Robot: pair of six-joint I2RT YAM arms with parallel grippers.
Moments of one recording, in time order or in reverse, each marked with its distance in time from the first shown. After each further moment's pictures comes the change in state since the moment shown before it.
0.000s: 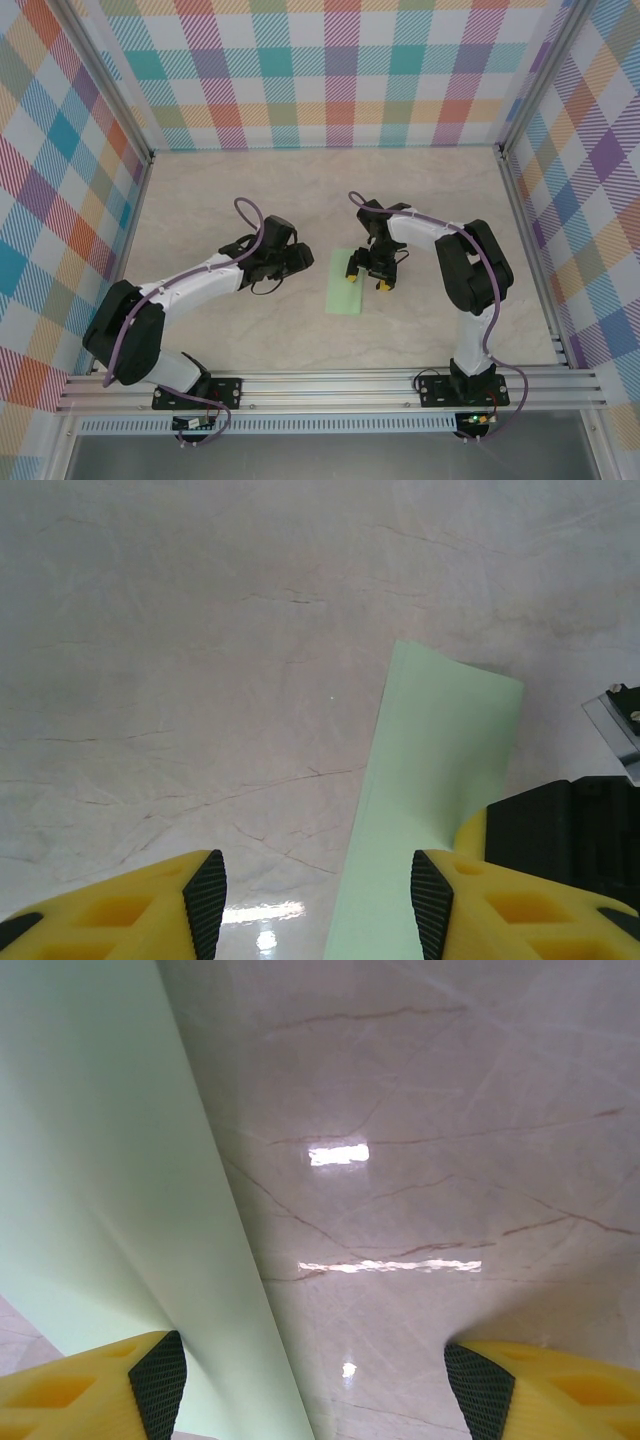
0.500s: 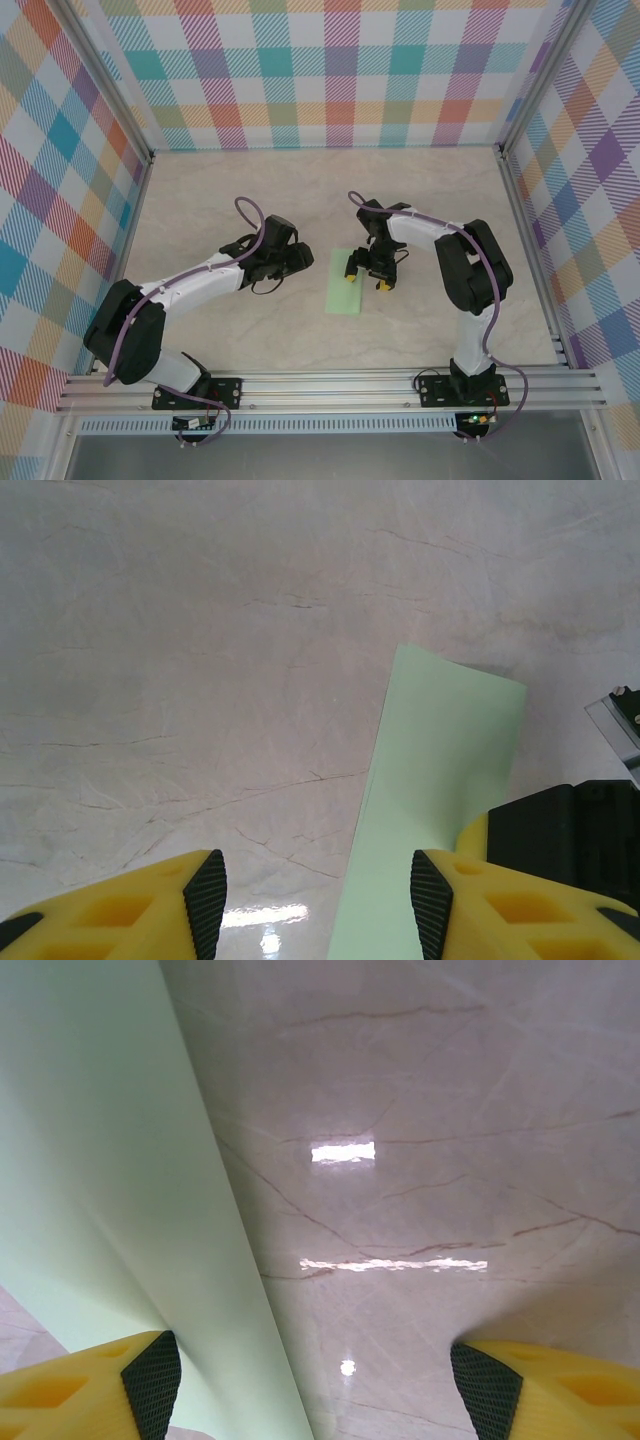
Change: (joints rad) left arm -0.002 0.003 0.004 -0.006 -0.016 0.002; right arm 0.000 0.004 0.005 -0.004 -0.007 -0.008
